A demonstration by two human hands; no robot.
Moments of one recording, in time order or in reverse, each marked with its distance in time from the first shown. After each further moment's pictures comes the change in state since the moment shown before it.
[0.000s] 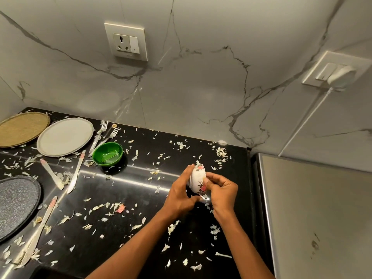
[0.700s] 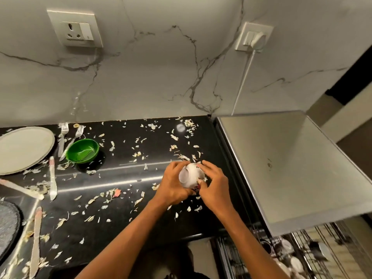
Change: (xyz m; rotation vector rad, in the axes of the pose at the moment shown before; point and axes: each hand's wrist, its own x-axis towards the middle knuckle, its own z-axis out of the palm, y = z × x) left_hand -0.083 0.004 -0.021 0.136 -0.238 0.269; right_hand -0.162 0.020 -0.041 -0.756 0.095 -0.397
